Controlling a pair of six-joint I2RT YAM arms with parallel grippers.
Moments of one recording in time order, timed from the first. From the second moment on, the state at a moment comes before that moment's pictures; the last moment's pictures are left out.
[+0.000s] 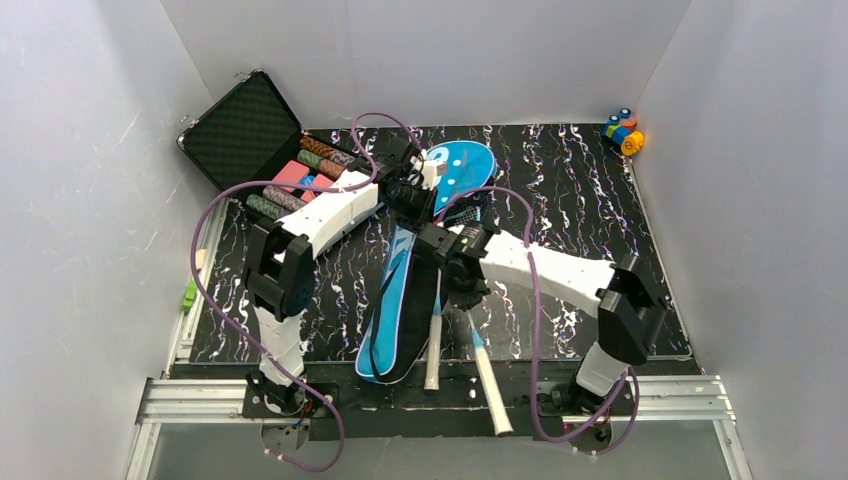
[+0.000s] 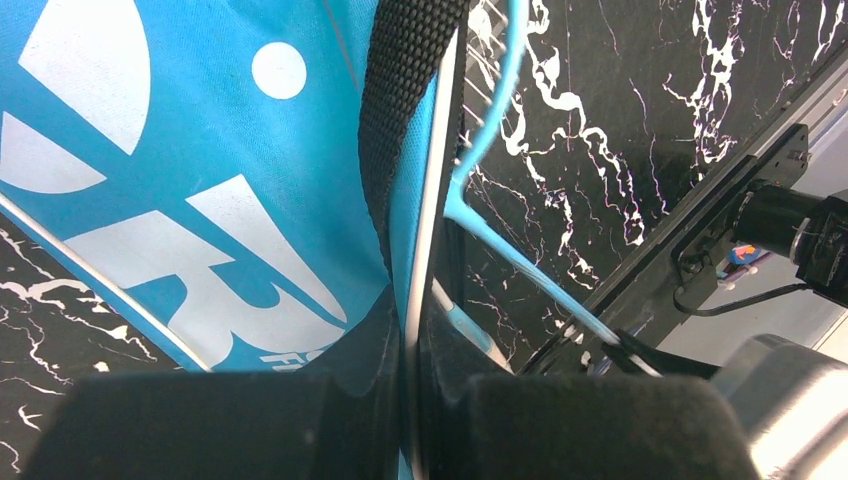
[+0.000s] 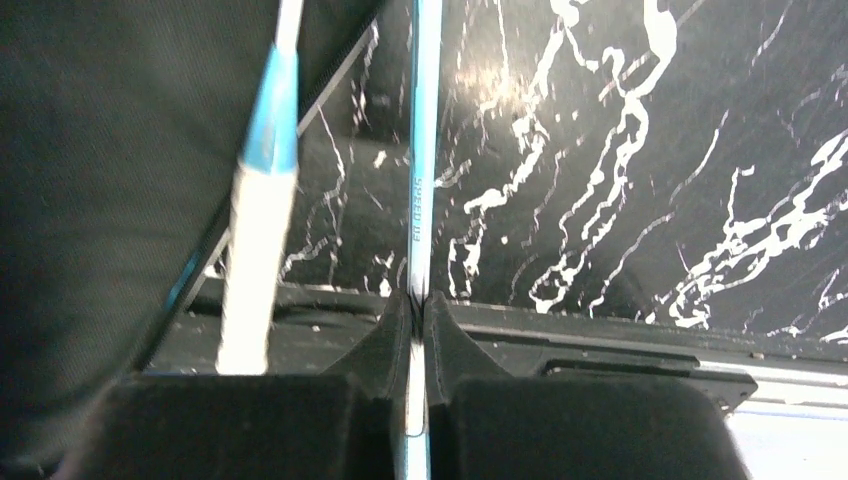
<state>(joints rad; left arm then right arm) -0.56 1.94 1.67 -0.81 0.46 -0.13 1.04 1.63 1.33 -1.16 0.21 0.73</state>
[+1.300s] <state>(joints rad) -0.55 1.93 1.64 -0.80 0.41 -0.15 0.87 1.78 1.28 -0.55 0.17 0.73</state>
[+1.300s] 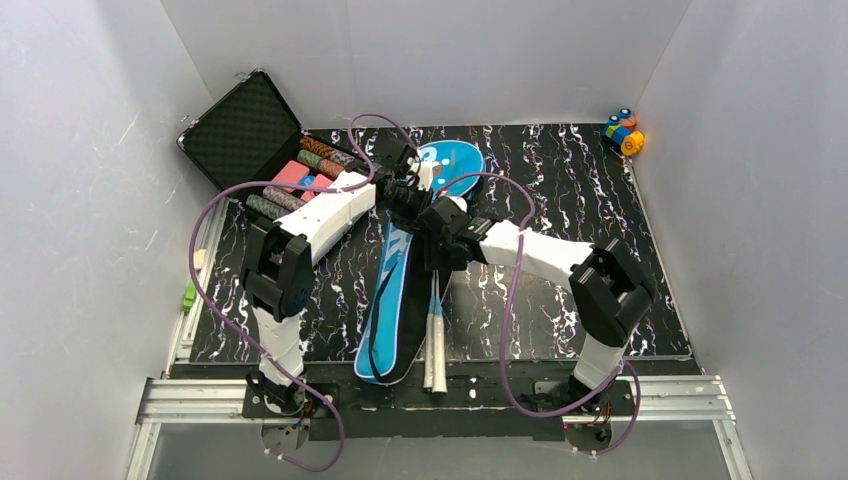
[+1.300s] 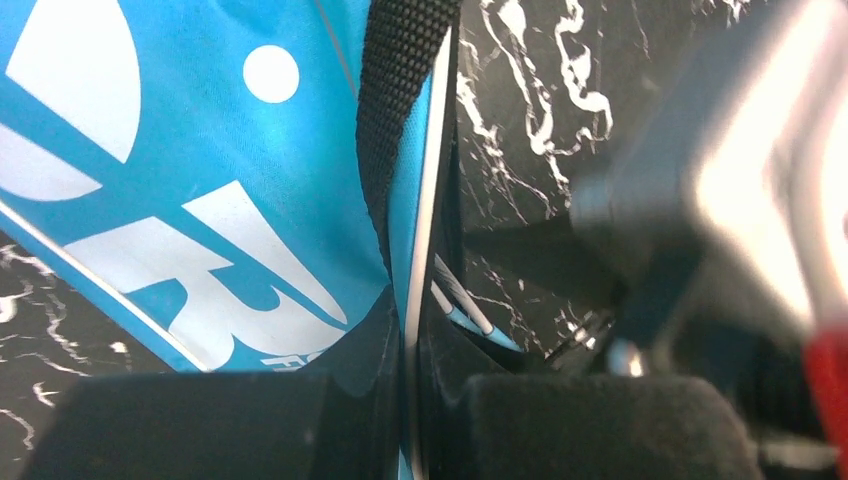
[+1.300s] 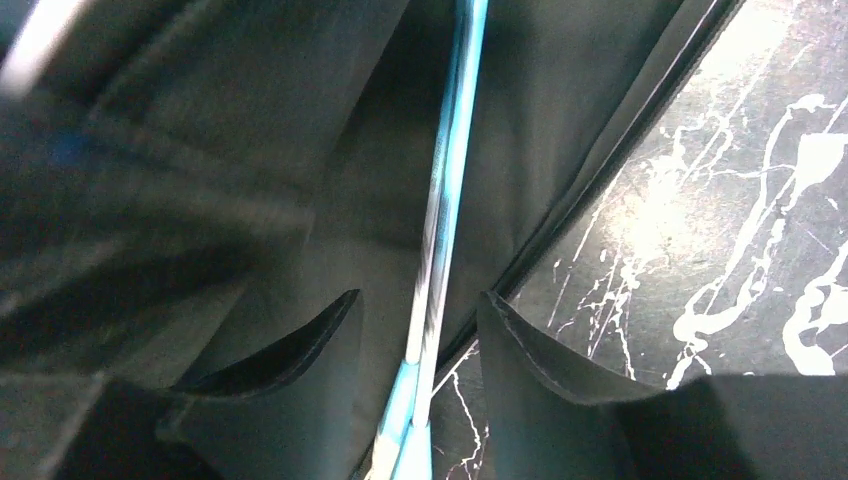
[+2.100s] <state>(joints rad) -0.60 1.92 1.64 -0.85 0.52 -0.13 0.62 1.65 0.89 -0.22 -0.07 0.87</state>
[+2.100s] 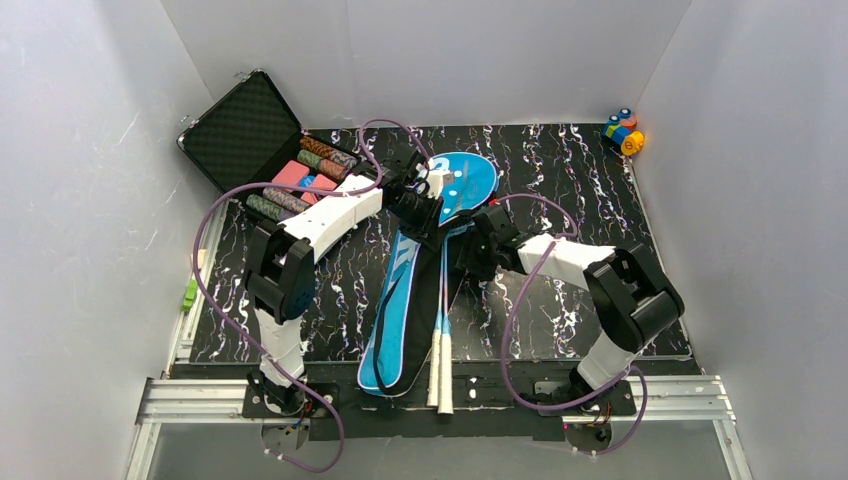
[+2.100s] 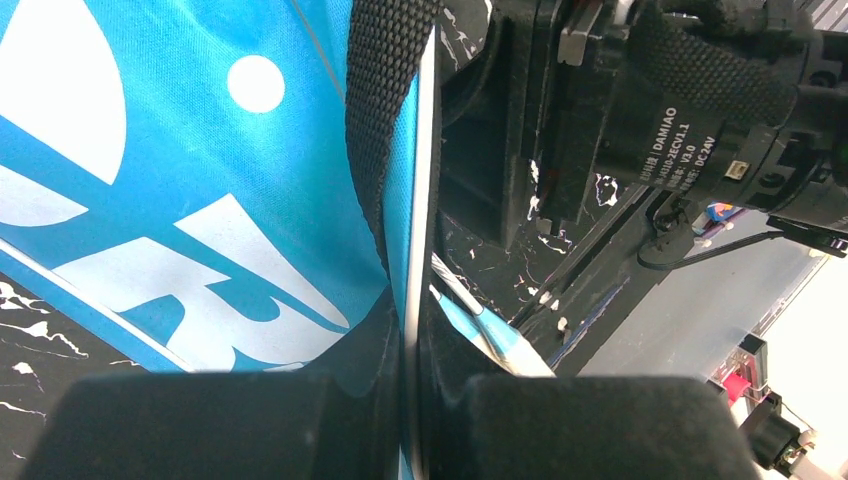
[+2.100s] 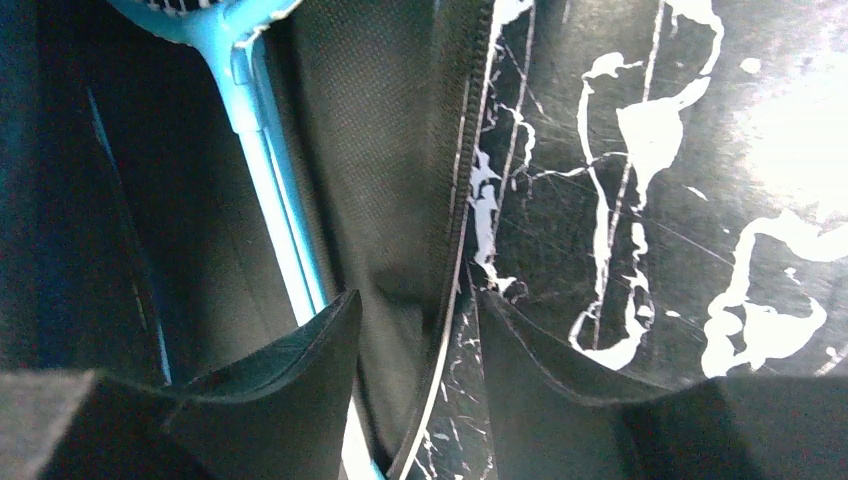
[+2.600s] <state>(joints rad) -0.60 1.91 1.65 -0.87 0.52 -0.11 0.62 1.61 0.83 -0.12 -0.06 0.92</state>
